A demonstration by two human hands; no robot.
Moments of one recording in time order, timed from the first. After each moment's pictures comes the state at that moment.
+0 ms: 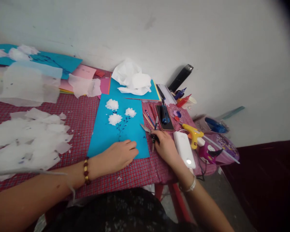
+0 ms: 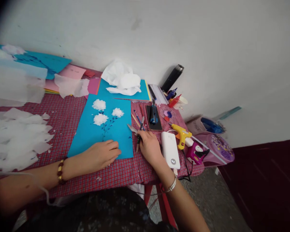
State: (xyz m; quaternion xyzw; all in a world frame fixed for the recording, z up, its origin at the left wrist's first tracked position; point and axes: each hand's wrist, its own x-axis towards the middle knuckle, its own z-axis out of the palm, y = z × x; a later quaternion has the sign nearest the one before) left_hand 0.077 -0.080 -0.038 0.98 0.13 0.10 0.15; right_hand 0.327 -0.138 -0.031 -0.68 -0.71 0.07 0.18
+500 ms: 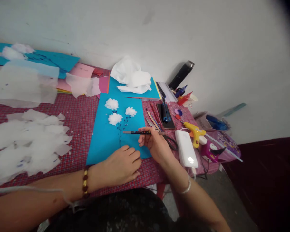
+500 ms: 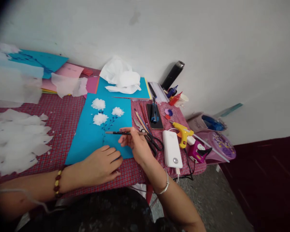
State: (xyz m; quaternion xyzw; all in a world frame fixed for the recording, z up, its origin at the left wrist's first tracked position) left_hand 0.079 -0.104 -0.043 0.98 0.09 0.19 0.04; right_hand 0.259 -0.125 -0.018 -0.49 -0.36 0.56 0.56
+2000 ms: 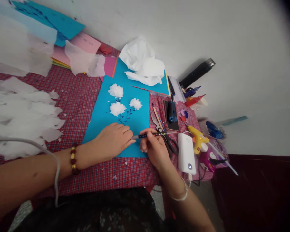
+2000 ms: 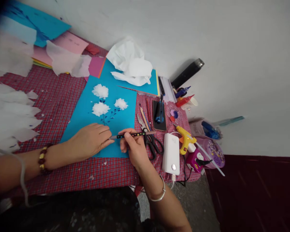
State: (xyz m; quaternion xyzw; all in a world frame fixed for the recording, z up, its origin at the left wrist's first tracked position) left_hand 0.074 -0.061 -0.048 0.94 0.23 0.23 0.03; right_hand 0.256 -0.128 -0.033 -0.49 -0.37 0.57 0.54
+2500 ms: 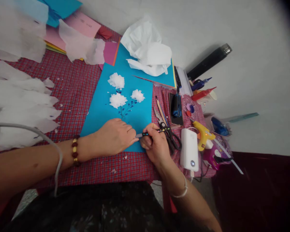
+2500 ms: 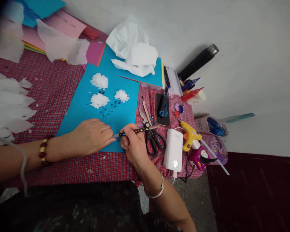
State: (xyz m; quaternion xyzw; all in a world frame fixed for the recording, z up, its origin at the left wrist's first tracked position) left_hand 0.078 -0.064 -0.044 0.96 0.19 0.22 -0.01; right_hand 0.247 -0.126 -0.028 -0.50 -0.27 0.61 0.55
